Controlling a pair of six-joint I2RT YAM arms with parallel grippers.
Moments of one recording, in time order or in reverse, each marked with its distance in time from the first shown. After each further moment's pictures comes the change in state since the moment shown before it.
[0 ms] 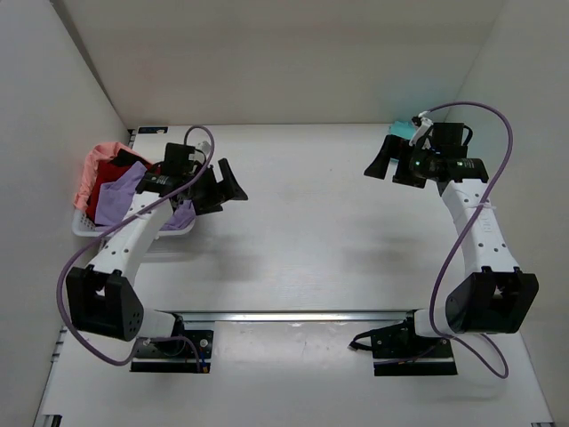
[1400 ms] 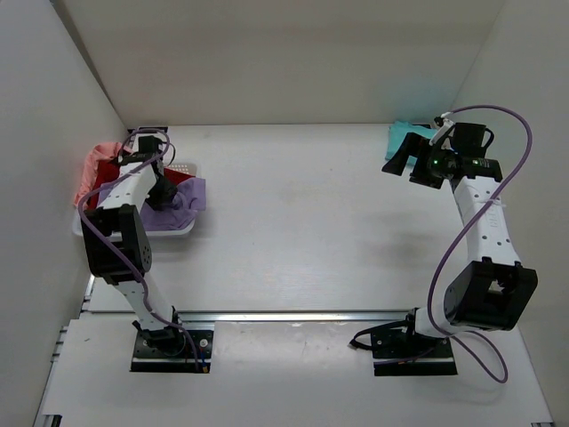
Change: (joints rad) left arm 0.319 0.378 0.197 -0.078 -0.674 -0.168; right arm -0.145 0.034 -0.001 0.016 -0.036 -0.024
